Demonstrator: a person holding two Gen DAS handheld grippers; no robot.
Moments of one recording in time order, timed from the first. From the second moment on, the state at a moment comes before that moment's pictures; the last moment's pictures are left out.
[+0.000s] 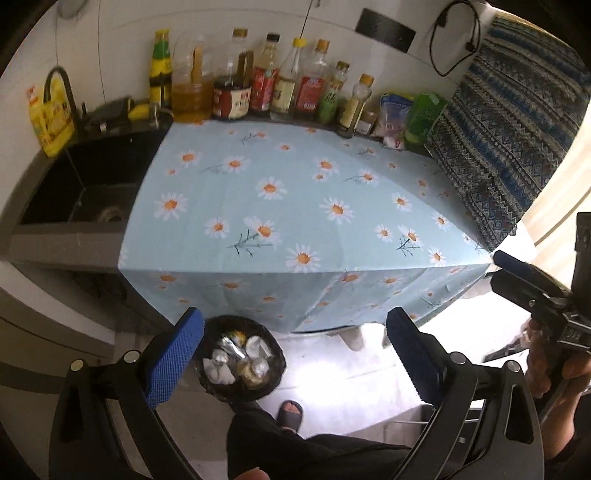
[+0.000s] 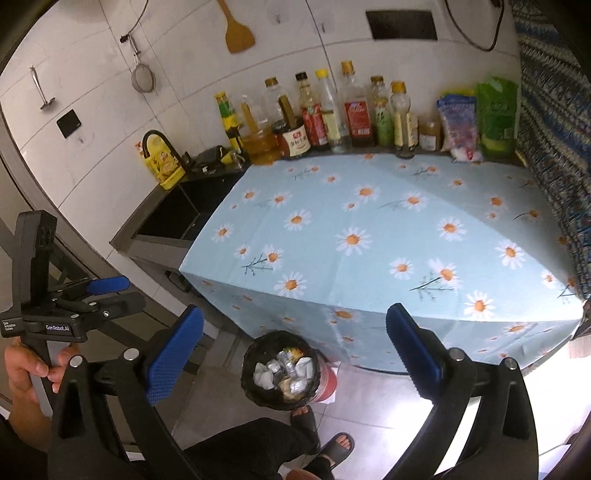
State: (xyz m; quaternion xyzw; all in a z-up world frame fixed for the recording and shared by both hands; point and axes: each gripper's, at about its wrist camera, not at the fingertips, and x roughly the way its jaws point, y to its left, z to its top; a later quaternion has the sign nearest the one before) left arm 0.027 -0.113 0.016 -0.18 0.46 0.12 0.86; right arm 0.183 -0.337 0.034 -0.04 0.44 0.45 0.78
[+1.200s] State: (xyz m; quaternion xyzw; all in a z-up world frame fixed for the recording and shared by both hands) left arm 0.014 -0.146 0.042 -0.14 0.42 0.13 0.89; right arm 0.178 -0.372 0.031 -0.03 0.44 0.41 0.80
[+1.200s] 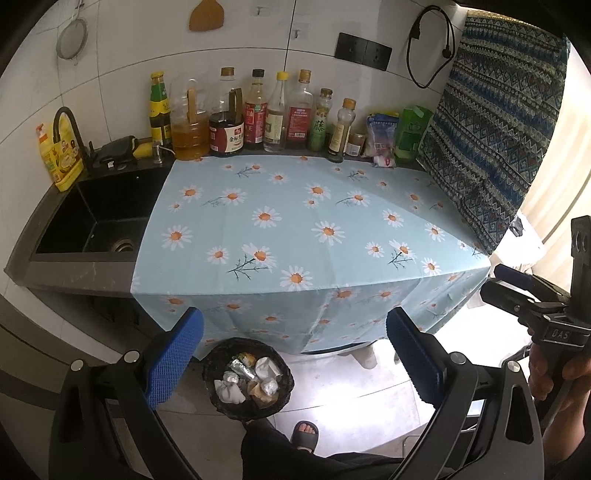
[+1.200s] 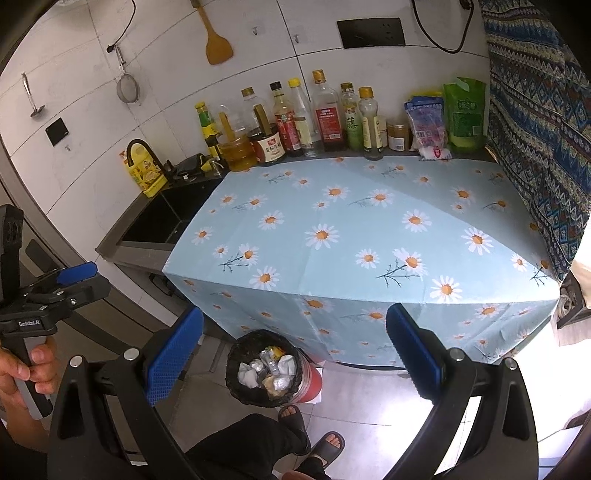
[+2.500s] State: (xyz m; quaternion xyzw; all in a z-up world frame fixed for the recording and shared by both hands) left arm 0.016 -0.161 0.043 -0.12 0.43 0.14 0.89; right arm 0.173 -0.380 0.033 -0.04 0.44 0.42 0.80
